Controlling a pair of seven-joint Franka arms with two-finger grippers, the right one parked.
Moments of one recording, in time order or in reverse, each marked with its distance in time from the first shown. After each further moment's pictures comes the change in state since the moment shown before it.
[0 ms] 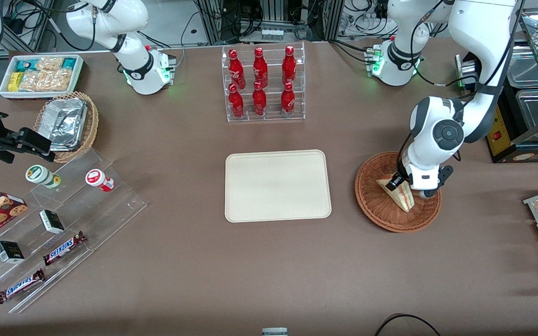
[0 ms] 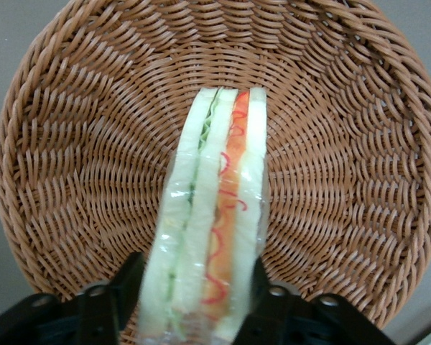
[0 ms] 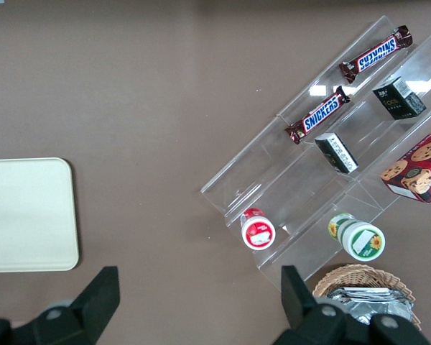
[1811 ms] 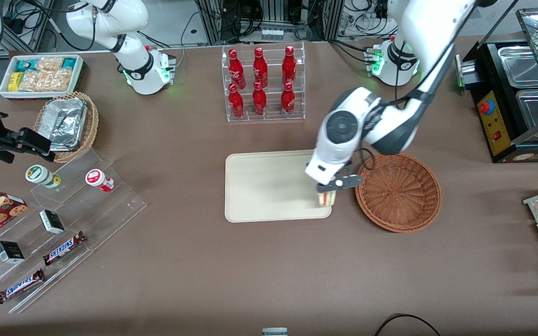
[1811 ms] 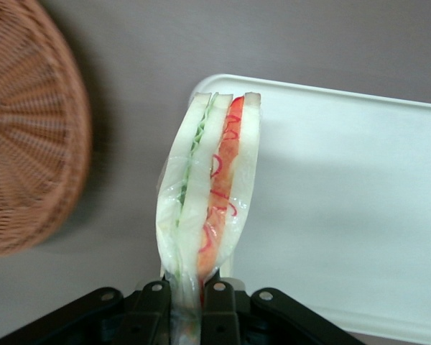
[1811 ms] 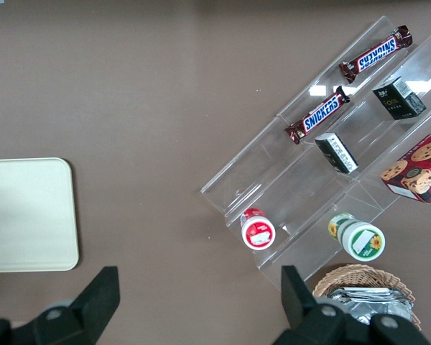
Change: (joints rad) arm -0.150 0.245 -0.342 0.539 0.163 -0.422 0.058
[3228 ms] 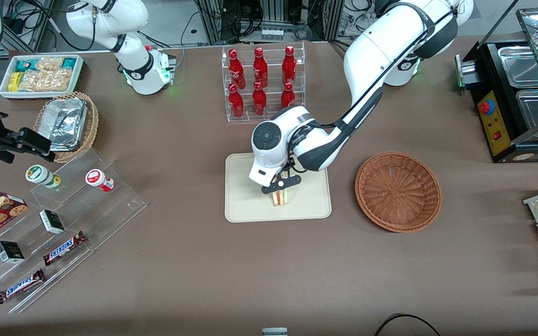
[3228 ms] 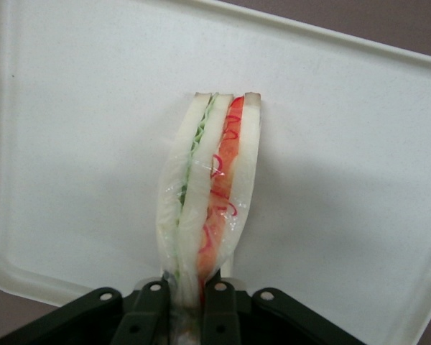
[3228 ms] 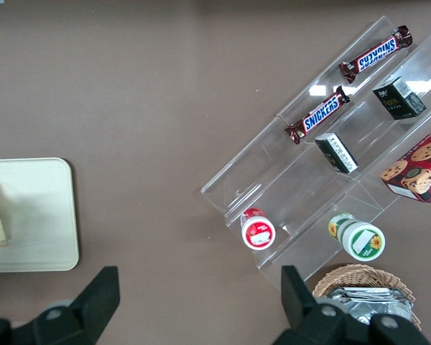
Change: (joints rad) arm -0.230 0.339 0.003 0.320 0.108 0.003 -0.305
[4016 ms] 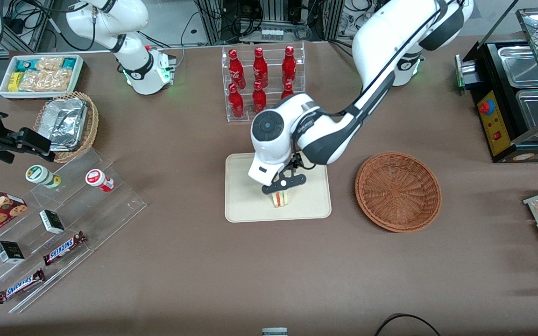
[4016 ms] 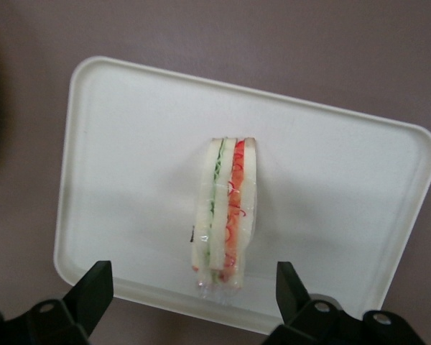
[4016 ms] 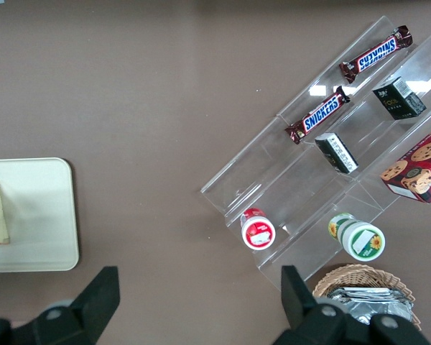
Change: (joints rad) arm 0.007 -0.101 0.008 0.098 0.004 -0.173 0.089
